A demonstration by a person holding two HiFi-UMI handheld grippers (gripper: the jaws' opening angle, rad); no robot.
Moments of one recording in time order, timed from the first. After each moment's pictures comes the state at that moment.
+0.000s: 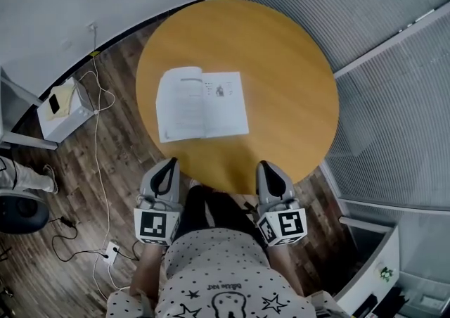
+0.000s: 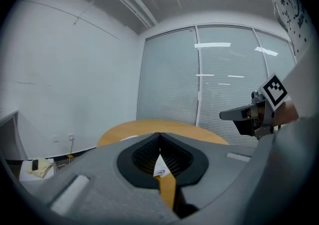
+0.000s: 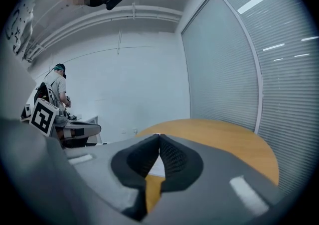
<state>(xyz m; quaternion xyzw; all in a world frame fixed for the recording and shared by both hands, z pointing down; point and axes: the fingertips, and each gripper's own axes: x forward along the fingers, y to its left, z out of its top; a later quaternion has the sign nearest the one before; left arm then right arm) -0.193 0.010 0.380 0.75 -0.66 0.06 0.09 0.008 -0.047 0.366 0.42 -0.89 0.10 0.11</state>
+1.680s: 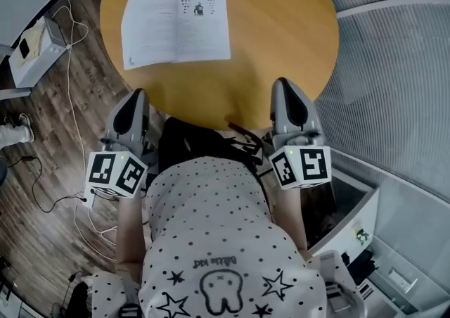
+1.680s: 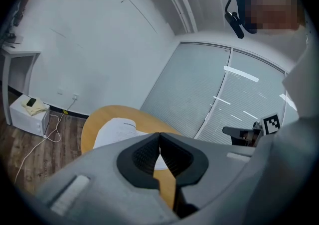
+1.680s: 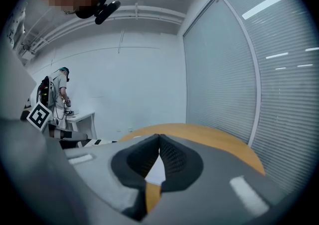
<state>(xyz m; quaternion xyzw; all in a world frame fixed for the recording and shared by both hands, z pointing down) -0.178 0.007 0.412 0.69 -0.67 -0.09 0.26 0.063 -0.100 0.347 0.42 -0.89 0.06 0.12</state>
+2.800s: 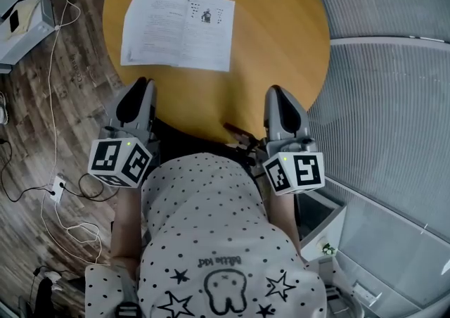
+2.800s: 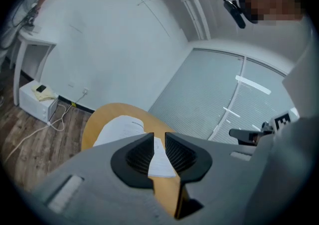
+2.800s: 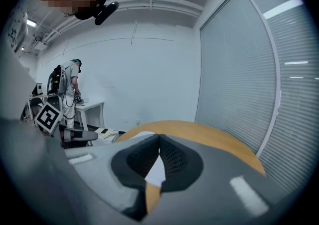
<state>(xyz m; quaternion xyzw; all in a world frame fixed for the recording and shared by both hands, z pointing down) -0.199 -0.019 0.451 0.64 -0.70 -0.15 0.29 0.014 -0.120 0.358 0.37 -0.91 0.04 0.18</state>
